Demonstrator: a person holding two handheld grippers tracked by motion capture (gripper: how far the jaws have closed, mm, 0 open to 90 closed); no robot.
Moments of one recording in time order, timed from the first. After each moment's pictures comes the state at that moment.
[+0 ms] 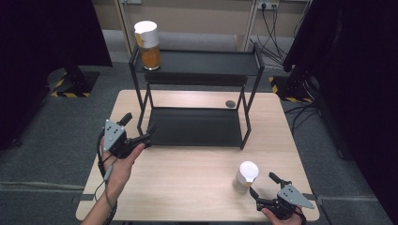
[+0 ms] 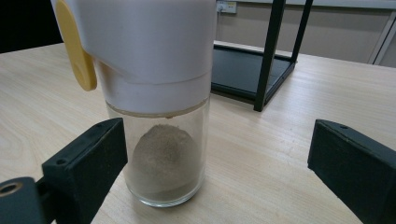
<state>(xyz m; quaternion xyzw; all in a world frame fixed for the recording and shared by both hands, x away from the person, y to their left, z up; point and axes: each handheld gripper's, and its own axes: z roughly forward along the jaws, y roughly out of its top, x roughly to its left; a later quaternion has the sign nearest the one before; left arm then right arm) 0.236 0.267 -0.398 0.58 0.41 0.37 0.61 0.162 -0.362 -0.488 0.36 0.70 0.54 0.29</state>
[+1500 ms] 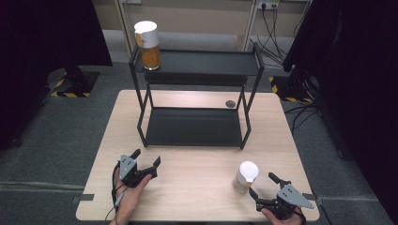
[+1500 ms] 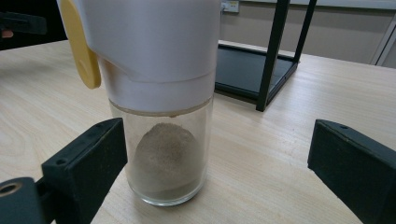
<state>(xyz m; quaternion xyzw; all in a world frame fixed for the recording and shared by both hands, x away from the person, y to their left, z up) 0.216 0.265 -0.509 0.61 0.46 0.31 0.56 0.162 -0.362 -0.487 0.36 0.71 0.54 0.29</state>
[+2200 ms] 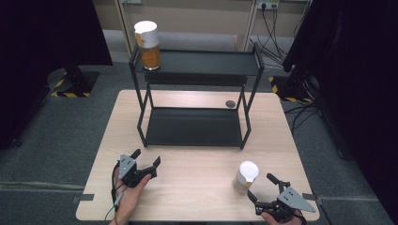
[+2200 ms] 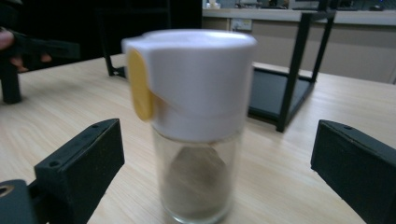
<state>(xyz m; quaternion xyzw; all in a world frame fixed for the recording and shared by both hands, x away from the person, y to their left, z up) 0.219 0.267 -0.507 0.61 0.47 0.30 0.56 0.156 -0.362 -0.486 0.33 0.69 0.58 0.28</state>
